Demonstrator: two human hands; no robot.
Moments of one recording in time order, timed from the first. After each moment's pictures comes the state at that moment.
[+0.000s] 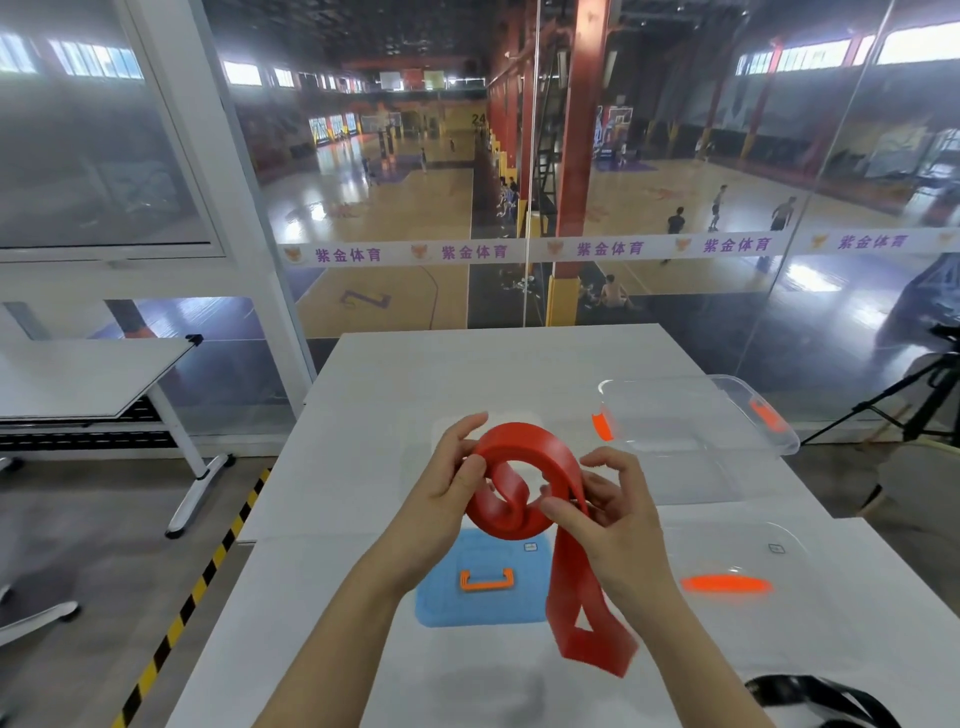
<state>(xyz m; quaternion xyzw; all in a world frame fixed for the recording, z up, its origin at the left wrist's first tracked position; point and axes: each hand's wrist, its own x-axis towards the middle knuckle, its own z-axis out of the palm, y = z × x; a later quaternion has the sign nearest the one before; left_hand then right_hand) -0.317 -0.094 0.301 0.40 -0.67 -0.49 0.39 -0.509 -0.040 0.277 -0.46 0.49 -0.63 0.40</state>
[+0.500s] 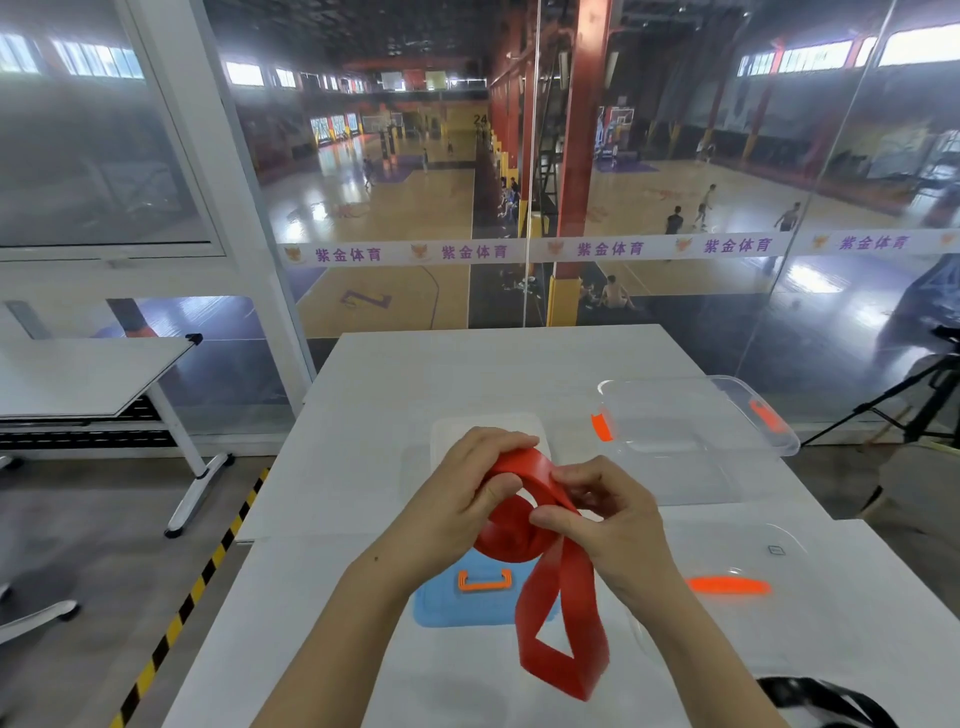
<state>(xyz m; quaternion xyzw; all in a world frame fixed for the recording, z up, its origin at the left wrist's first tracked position) -0.325 -0.099 0.312 0.36 -0.82 -0.30 0.32 -0.519 -0.046 0.280 -0.53 0.50 -0.60 0.34</state>
